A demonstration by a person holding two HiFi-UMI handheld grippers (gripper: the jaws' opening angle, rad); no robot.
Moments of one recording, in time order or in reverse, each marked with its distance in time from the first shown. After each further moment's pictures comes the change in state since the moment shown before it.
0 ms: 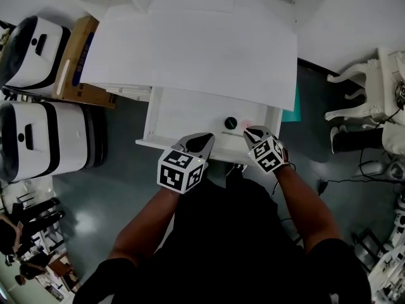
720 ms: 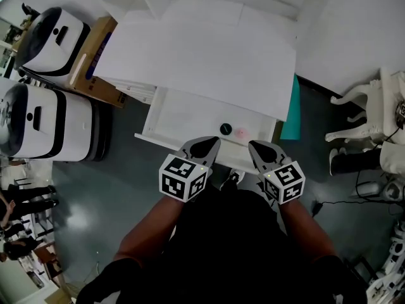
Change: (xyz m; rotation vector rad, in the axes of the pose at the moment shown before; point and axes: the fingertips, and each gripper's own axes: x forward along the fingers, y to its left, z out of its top) left arm -0.012 -0.072 0.032 0.008 -0.174 0.067; right arm -0.158 0.001 0.060 0.331 -0.436 0.068
